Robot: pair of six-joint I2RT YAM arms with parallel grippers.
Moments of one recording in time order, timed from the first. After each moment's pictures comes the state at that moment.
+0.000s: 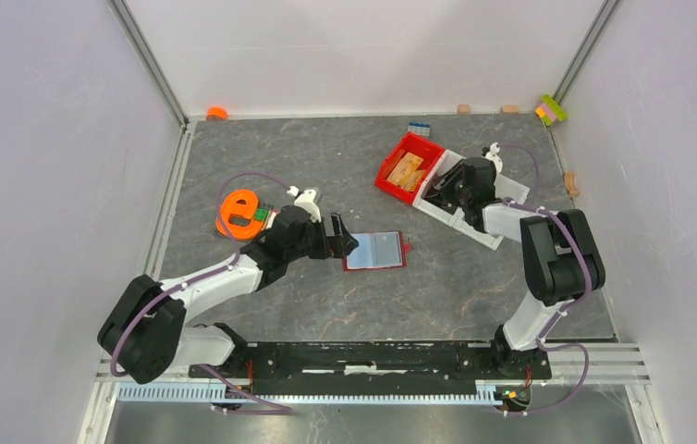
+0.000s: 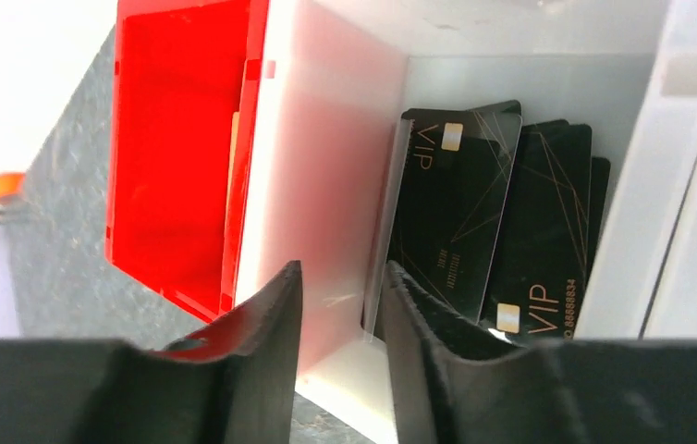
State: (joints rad) left arm -0.64 1.28 0.58 0.15 0.09 -0.59; right arm 0.18 1.73 0.85 0.34 0.06 0.84
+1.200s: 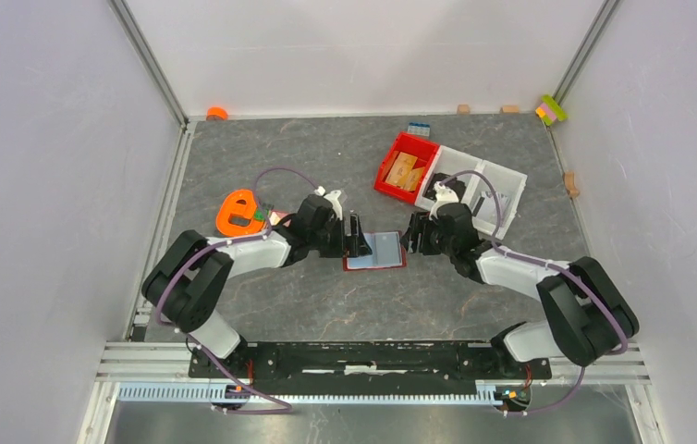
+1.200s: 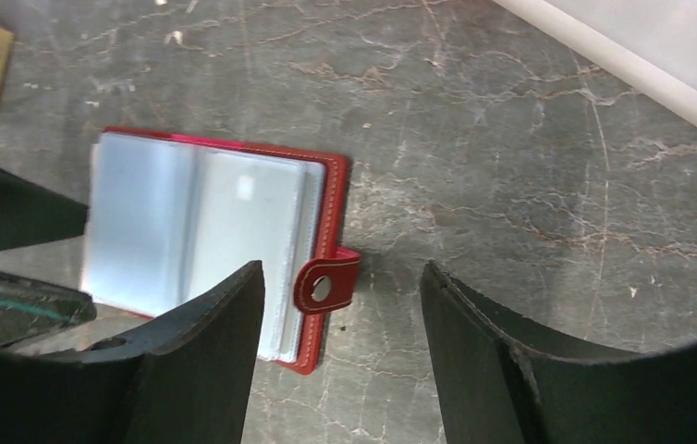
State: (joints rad) left arm -0.64 1.59 0.75 0.11 0.26 -0.59; right arm 0.48 1.38 0.51 0.24 -0.06 0.45
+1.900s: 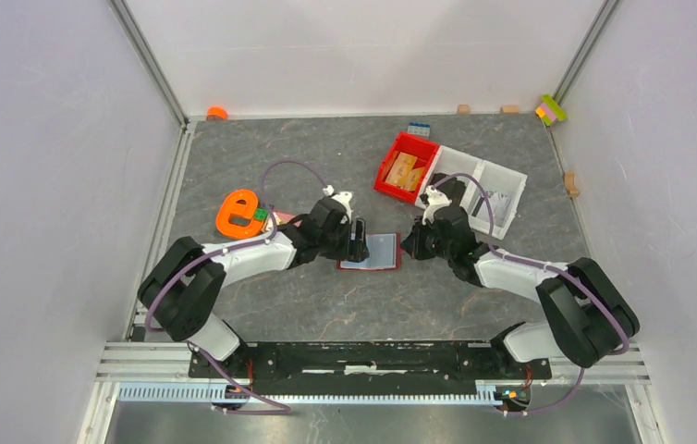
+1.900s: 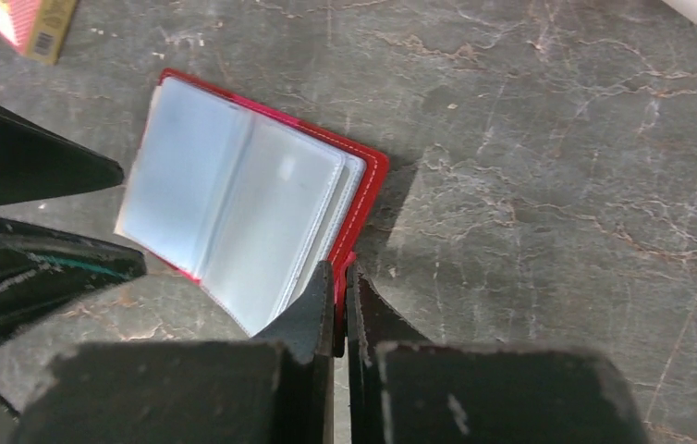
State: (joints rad) left arm -0.72 1.57 0.82 -0.07 0.07 -0.52; right arm 0.52 1.40 0.52 0.25 -0.13 0.42
